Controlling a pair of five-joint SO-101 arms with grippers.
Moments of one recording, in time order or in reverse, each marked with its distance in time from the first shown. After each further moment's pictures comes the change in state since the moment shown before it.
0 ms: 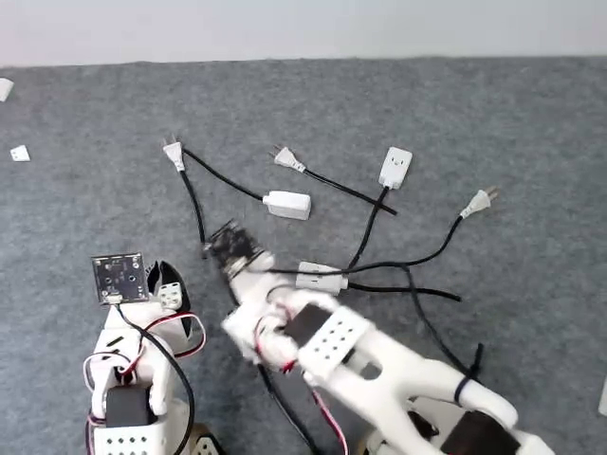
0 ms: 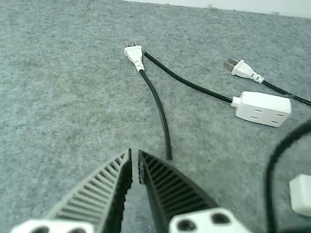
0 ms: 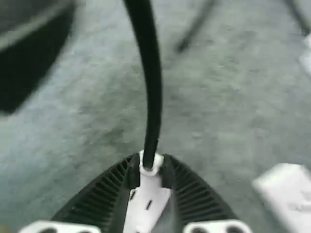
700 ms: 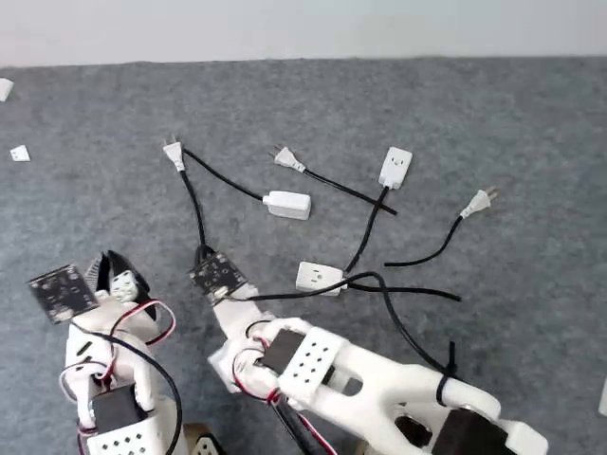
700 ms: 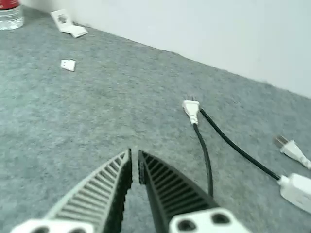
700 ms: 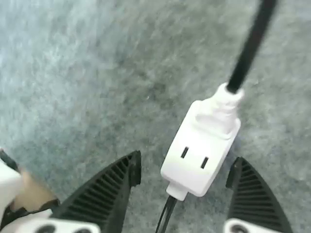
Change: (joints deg) left arm -13.8 0.0 -0.3 -9.2 8.0; right arm -8.3 2.9 -0.8 4.3 -13.2
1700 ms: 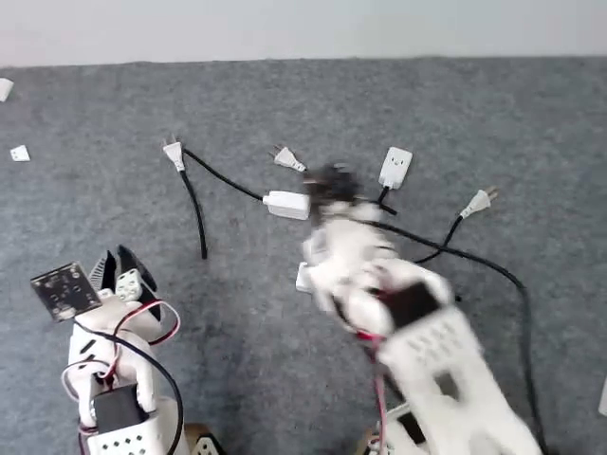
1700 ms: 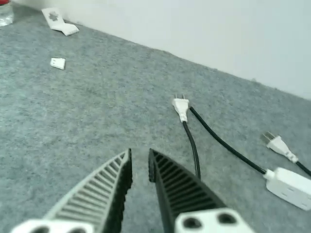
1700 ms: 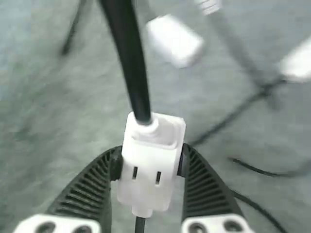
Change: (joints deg) left arm 4.3 0.0 -0.7 1.6 -0.1; right arm 39.4 -34.7 -5.0 24.4 24.5
